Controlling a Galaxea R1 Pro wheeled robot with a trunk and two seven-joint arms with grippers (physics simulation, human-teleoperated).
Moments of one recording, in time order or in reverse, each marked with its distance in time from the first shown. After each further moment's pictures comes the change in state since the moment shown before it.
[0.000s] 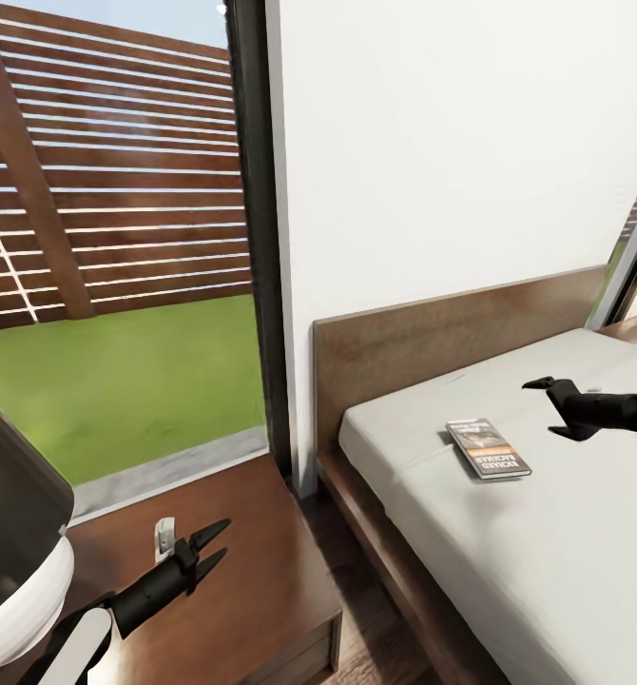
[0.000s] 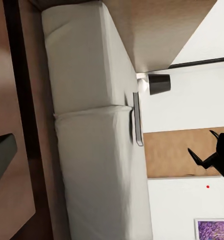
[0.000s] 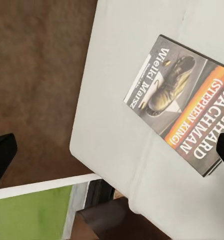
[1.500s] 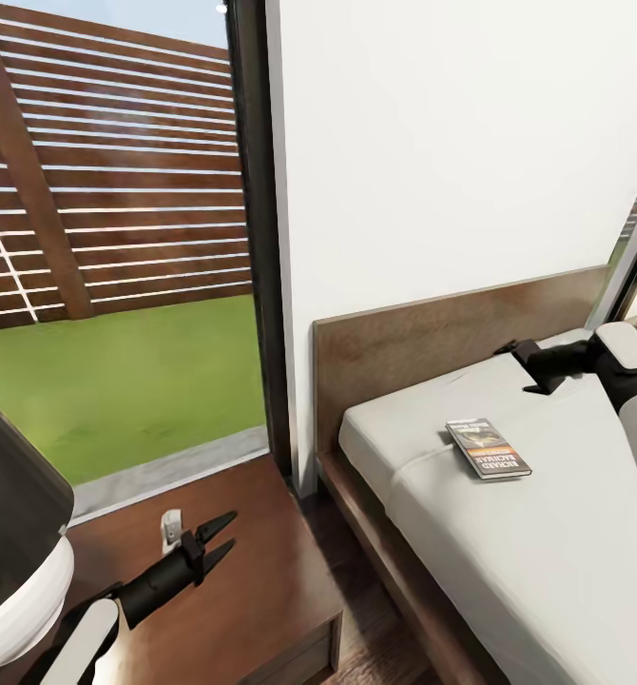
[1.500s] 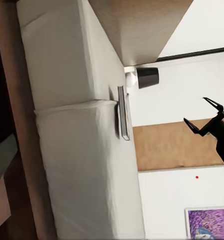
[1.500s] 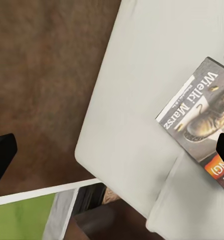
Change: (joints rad) left arm 0.000 -0.015 -0.012 -0.060 0.017 0.030 0.009; right arm -0.454 0.086 0.150 0.559 0.441 -0.002 0.279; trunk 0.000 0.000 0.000
